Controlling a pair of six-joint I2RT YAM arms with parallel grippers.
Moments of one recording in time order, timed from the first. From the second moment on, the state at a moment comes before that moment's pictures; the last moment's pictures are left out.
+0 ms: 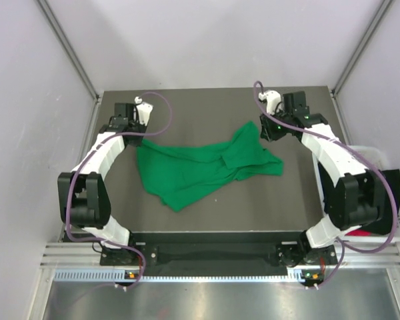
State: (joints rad) left arm -0.06 1.61 1.23 -0.47 0.00 0.35; right arm 0.21 1.58 1.34 -0.55 -0.29 -0.24
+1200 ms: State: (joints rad) left arm -0.06 1.57 1.18 -0.47 0.03 0.33; right arm 0.16 1.88 1.37 -0.76 -0.31 -0.27
